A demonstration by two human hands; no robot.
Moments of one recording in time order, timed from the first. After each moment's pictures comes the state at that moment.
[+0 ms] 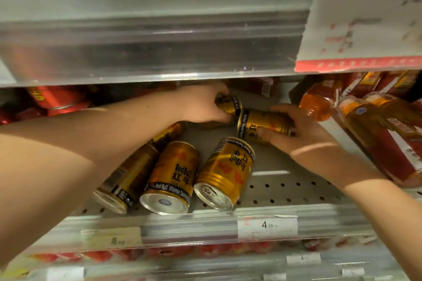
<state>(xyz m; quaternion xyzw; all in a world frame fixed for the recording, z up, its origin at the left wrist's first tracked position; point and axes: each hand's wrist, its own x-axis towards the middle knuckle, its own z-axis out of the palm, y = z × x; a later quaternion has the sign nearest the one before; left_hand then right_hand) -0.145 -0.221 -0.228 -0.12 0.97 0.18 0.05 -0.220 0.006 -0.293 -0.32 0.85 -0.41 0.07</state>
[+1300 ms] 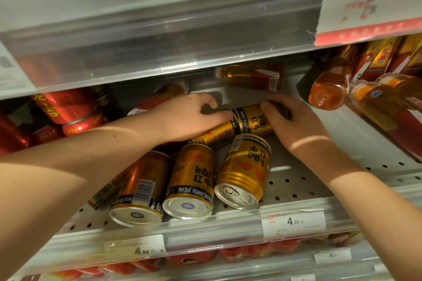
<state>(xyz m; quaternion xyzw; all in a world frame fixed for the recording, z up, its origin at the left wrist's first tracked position) -0.103 -0.244 -0.236 -0.12 0.98 0.16 -0.01 -0.207 -0.036 -0.302 -0.23 0.84 -0.49 0.01</state>
